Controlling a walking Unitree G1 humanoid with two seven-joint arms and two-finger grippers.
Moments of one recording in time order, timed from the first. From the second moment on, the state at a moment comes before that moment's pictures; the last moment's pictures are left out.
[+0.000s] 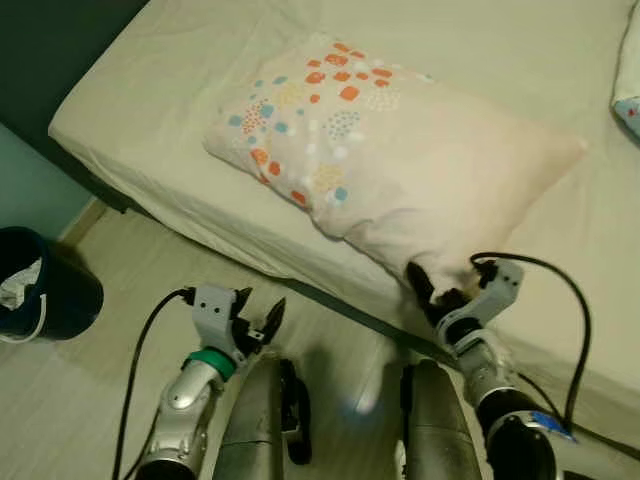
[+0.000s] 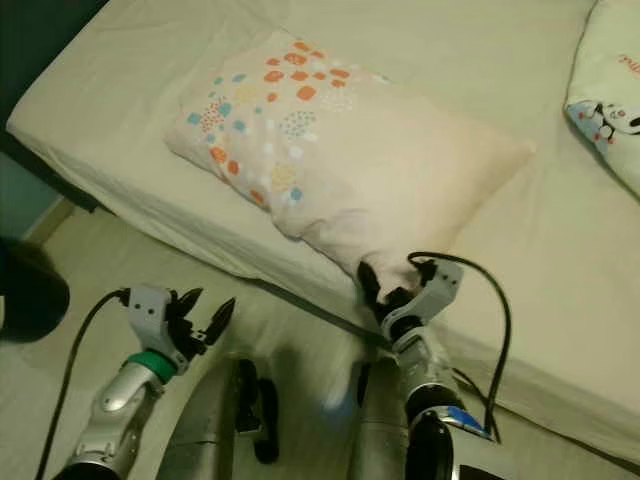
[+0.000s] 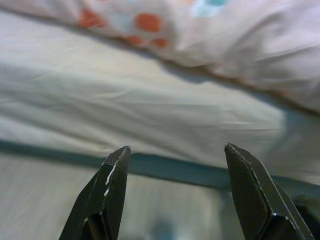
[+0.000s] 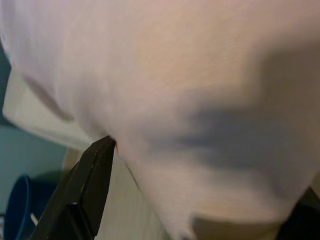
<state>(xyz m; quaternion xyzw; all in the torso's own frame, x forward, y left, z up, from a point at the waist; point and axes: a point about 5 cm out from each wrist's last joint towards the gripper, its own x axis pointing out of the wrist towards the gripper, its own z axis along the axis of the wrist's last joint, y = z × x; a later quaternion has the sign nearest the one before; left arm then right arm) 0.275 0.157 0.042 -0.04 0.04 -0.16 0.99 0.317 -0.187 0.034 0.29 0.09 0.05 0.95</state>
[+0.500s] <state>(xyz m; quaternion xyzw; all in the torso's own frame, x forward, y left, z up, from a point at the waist) 0.284 0.174 0.037 -0.04 0.07 -0.14 0.99 0.300 -0.183 0.012 0.29 0.12 -0.02 0.95</state>
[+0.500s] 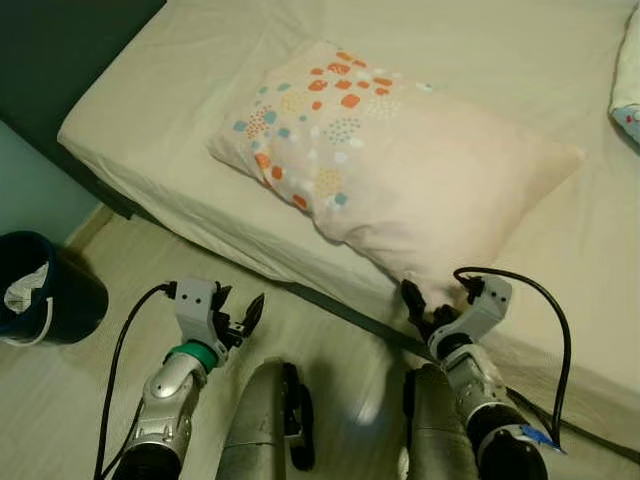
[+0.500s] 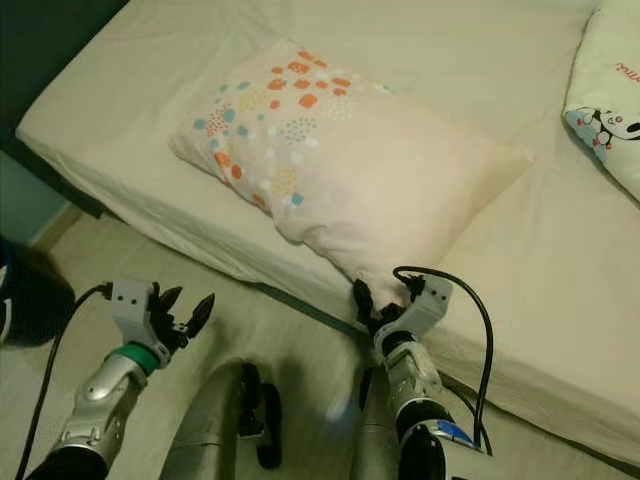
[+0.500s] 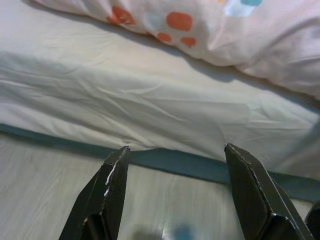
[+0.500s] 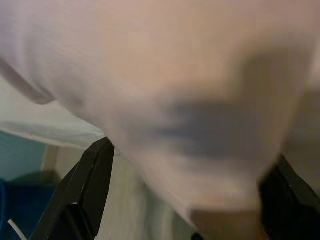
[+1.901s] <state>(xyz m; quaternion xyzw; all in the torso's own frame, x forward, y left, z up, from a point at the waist) 0.291 0.137 0.020 -0.05 0.11 -0.19 0.97 0.342 -0.196 0.102 0.38 -0.03 0.15 0.91</state>
